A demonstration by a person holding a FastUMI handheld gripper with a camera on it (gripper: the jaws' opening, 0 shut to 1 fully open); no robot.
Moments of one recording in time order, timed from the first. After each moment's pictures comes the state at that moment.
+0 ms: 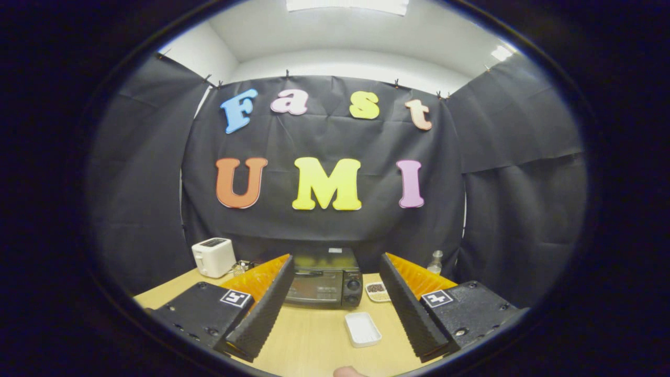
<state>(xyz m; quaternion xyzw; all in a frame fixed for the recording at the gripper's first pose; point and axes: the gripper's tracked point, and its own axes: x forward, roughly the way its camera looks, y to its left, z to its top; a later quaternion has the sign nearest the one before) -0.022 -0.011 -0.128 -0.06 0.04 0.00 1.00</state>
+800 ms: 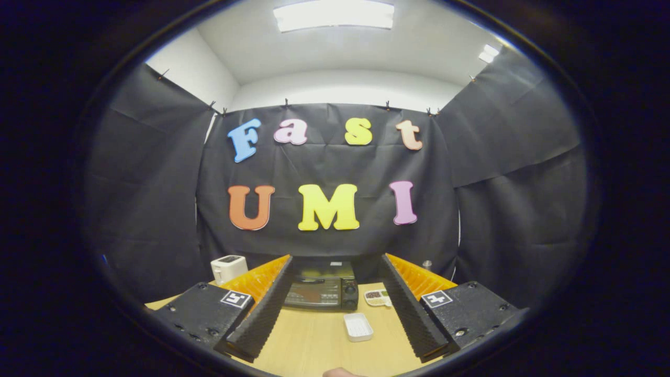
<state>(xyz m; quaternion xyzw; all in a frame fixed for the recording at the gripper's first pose) -0.116 -0.031 -0.086 -0.03 -0.01 0.01 1.00</state>
